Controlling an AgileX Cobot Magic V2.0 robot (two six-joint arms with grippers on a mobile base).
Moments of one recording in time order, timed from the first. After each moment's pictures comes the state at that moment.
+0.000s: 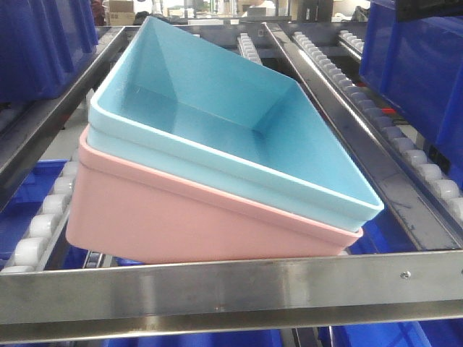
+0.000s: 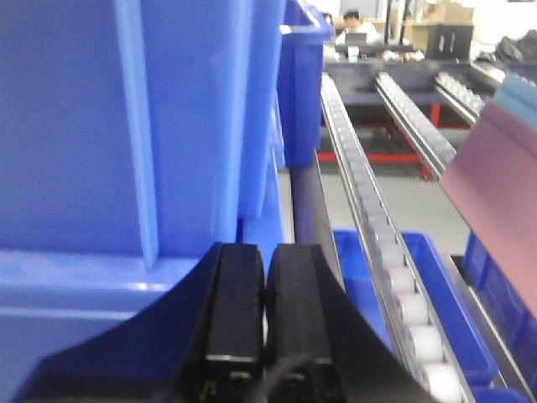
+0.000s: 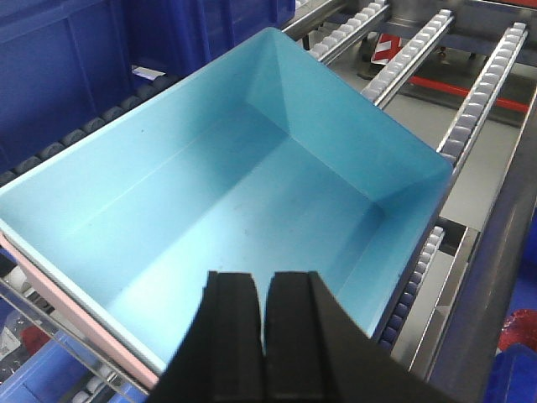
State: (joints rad) left arm 0.02 -0.01 0.03 -0.18 -0.04 0.19; right arm 0.61 0.76 -0.40 -0.33 -0.18 0.30
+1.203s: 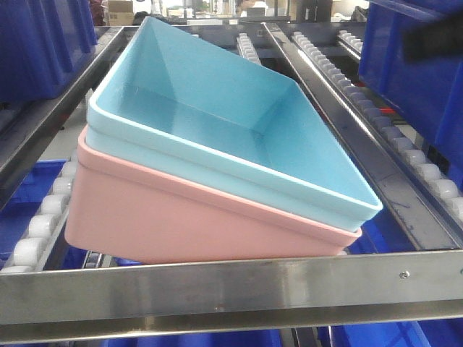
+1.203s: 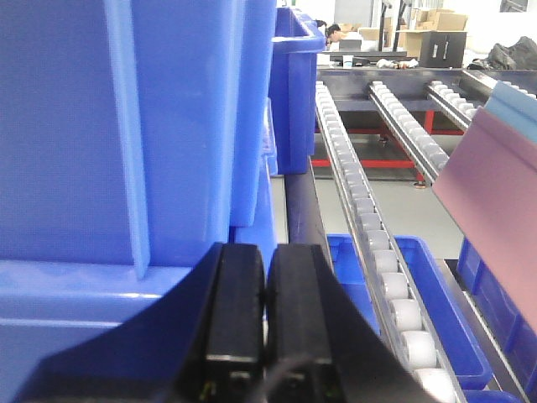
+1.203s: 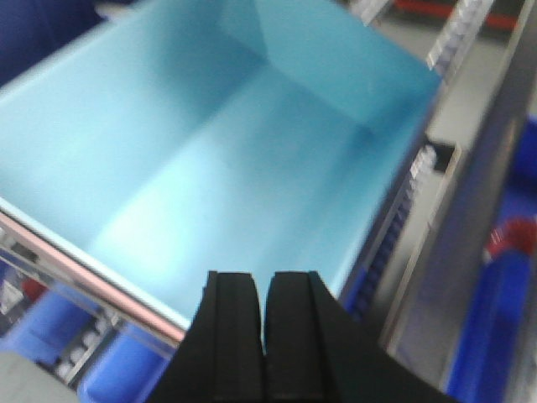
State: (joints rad) left arm 0.01 -0.01 0.03 -0.18 -0.04 0.19; right arm 0.60 0.76 -0.40 -0.25 0.00 0.30
